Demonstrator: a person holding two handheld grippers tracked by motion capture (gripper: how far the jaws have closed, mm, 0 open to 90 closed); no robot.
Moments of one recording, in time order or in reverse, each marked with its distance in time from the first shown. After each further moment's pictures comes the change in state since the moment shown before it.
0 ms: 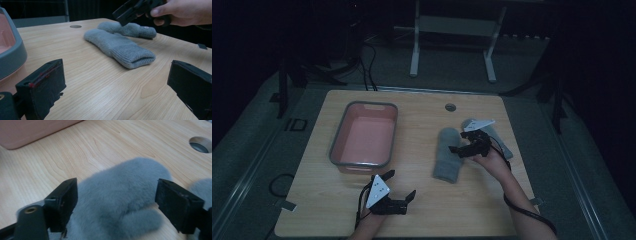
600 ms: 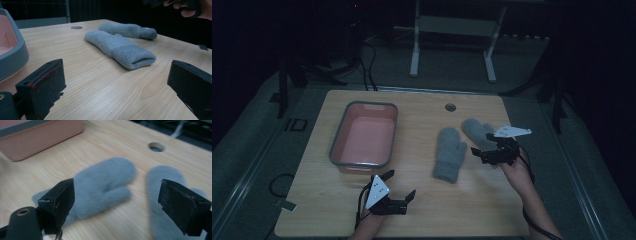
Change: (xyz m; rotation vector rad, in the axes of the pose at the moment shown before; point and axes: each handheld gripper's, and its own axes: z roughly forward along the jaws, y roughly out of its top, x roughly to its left) left arm -0.001 0.000 -0.001 -0.009 0.007 0.002; right arm 0.002 -0.027 -0.078 -0.129 -0.096 0.076
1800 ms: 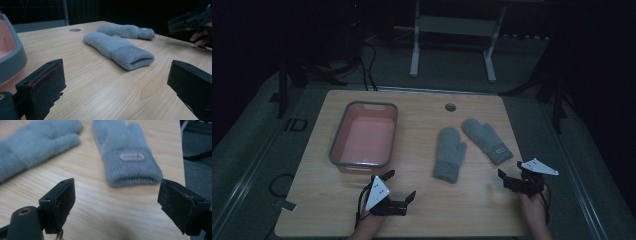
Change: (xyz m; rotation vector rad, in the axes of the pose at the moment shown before) left arm -0.001 -0.001 -0.001 -0.012 -0.012 0.018; right arm -0.005 -0.117 -0.051 -0.032 -0.344 0.196
